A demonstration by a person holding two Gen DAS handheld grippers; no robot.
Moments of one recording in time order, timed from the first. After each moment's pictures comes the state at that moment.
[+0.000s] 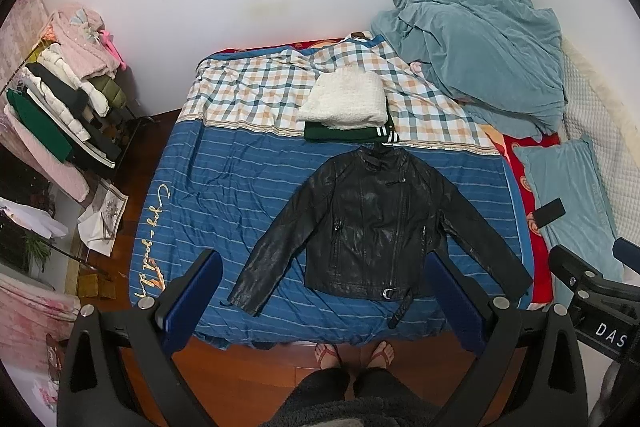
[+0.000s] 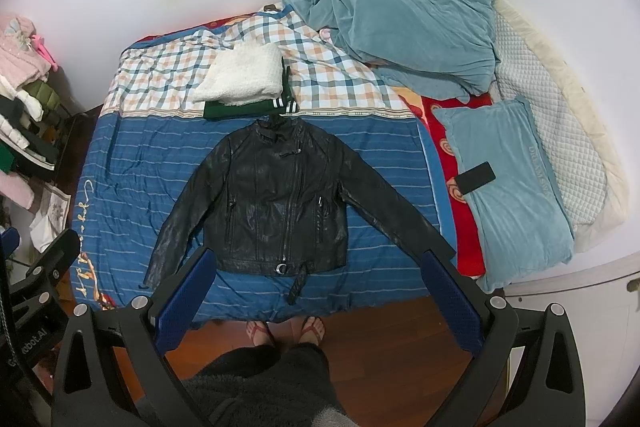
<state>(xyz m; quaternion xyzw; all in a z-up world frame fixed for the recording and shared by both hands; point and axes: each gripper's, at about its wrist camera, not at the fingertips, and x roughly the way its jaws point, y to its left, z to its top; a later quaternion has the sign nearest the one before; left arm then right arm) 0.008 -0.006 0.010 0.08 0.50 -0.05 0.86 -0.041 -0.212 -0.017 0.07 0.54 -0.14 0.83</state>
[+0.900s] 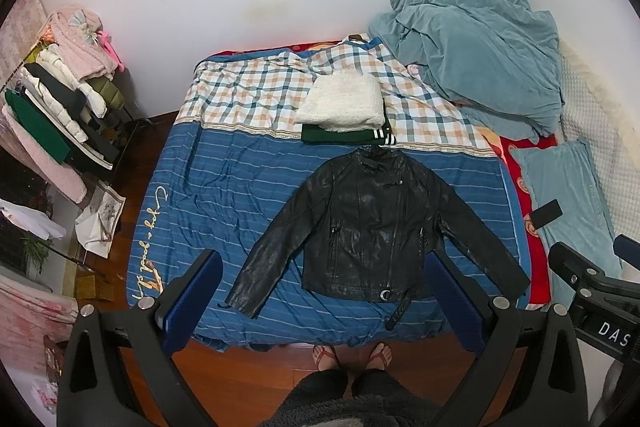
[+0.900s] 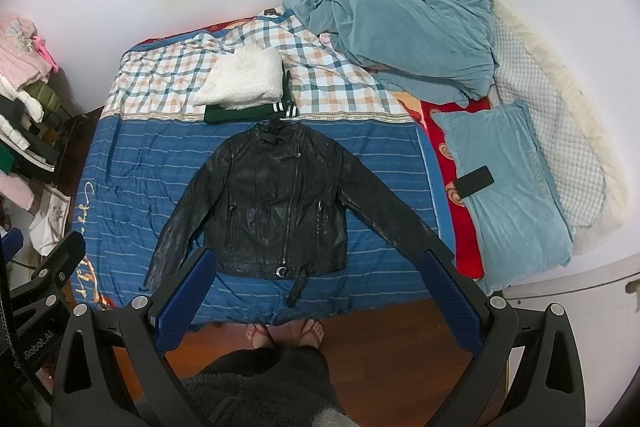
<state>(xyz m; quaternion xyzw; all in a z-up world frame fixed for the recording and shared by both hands) 0.012 -0.008 0.017 0.07 0.49 -0.05 0.87 -0.029 -0.211 -0.001 0.07 0.54 -0.14 0.83</state>
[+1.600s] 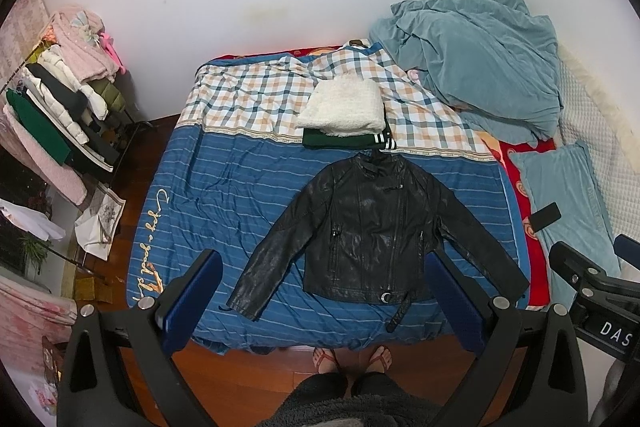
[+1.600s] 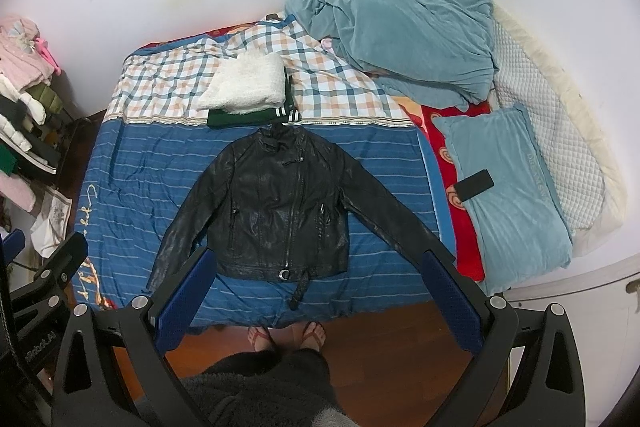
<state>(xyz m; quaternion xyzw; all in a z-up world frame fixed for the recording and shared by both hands) 0.012 -0.007 0.023 0.08 0.49 -0.05 0.87 -0.024 -0.210 0.021 0.07 0.53 -0.14 0.83</state>
